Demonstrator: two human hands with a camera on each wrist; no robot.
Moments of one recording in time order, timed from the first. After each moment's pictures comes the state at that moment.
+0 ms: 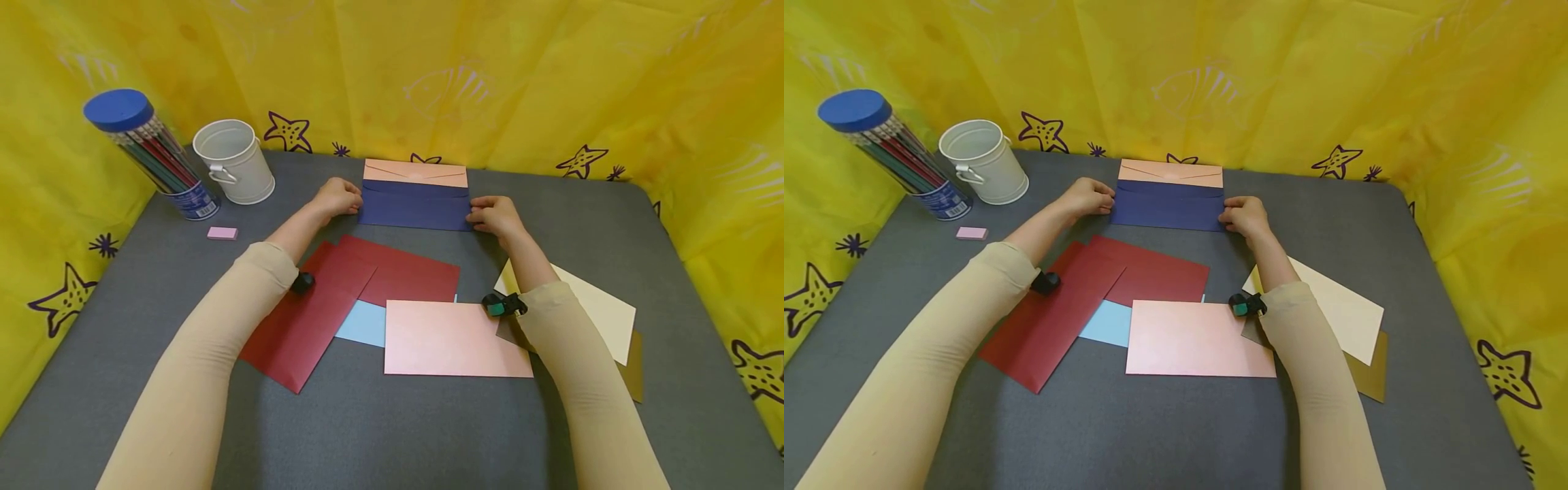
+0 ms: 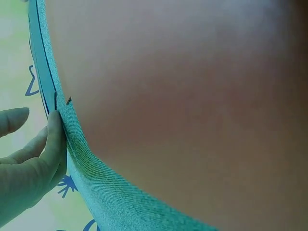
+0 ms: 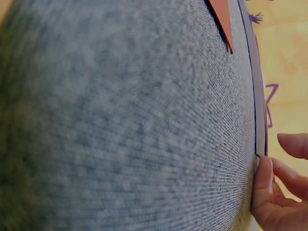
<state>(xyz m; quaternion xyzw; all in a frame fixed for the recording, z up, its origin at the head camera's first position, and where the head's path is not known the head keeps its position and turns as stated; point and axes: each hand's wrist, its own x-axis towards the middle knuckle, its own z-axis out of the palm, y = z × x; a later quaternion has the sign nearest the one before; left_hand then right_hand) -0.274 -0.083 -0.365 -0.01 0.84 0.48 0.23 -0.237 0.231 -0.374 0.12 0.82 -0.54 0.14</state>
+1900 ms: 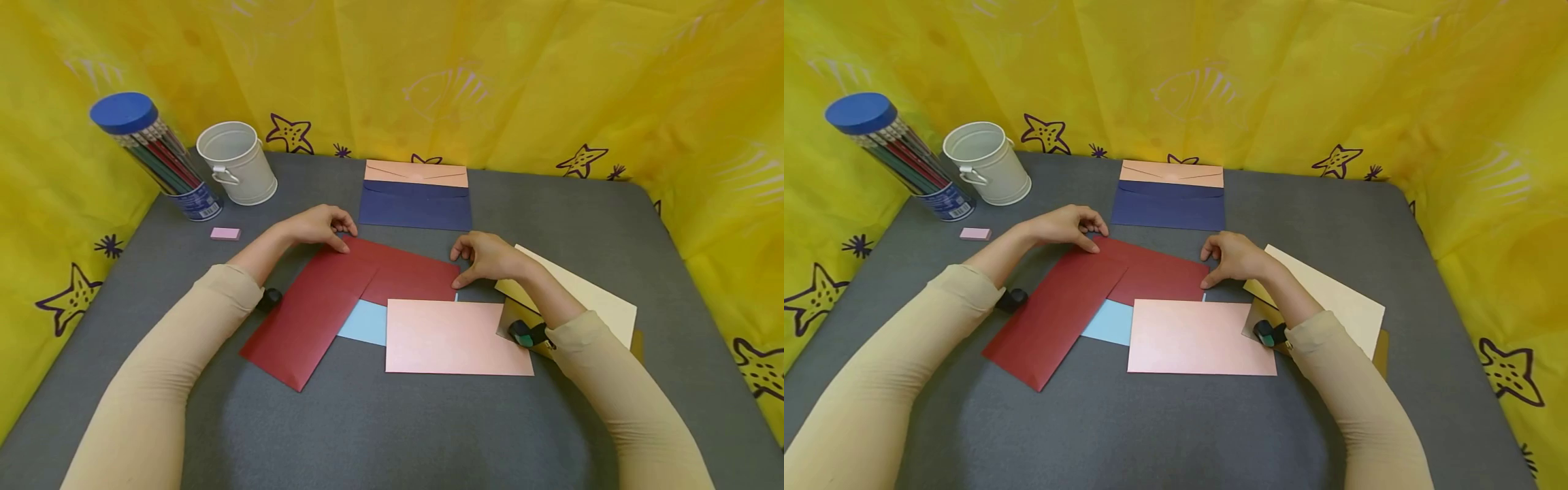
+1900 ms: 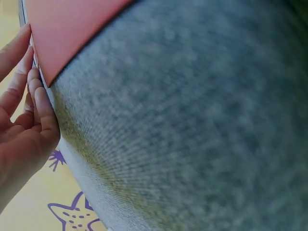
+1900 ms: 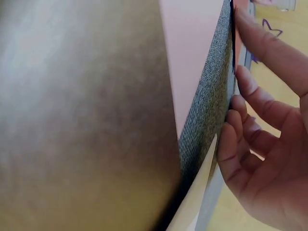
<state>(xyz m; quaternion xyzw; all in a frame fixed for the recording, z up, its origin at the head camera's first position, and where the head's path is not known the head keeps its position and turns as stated) -0.240 -0.129 -0.375 0.21 0.87 0.35 0.27 -0.181 0.227 -0.375 -0.18 0.92 -0.27 0.22</state>
